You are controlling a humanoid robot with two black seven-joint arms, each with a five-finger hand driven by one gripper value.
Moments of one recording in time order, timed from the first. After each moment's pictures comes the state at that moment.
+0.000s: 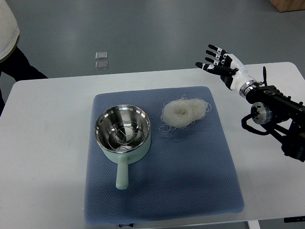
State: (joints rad) left arm 0.02 0.00 -0.05 -0.15 0.00 -0.01 0.15; right arm 0.77 -0.34 0.59 0.93 -0.28 -0.12 0.24
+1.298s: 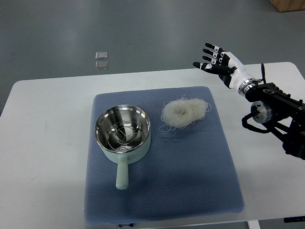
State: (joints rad) left arm 0.02 0.00 -0.04 -0.15 0.00 -0.01 0.15; right arm 0.78 -0.35 0.57 0.93 -0.32 -0.09 0.24
